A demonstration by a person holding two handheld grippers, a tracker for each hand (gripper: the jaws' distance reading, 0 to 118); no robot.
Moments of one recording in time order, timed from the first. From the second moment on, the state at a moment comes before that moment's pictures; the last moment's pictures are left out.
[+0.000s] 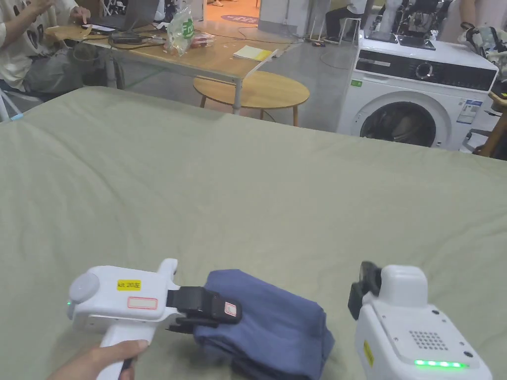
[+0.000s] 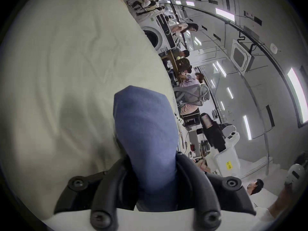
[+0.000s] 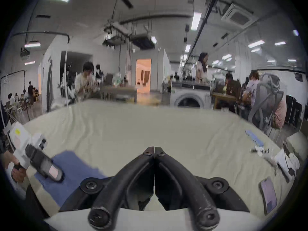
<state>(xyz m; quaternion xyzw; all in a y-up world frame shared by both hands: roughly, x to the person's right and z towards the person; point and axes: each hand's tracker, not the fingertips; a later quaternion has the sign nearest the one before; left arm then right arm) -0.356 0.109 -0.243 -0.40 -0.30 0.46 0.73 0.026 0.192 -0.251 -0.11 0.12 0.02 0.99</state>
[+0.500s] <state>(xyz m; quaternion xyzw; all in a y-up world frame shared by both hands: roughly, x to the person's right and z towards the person) -0.528 0.200 -0.167 -0.41 -0.14 0.42 0.80 -0.104 0.242 -0.259 -0.03 0.22 0.01 0.98</state>
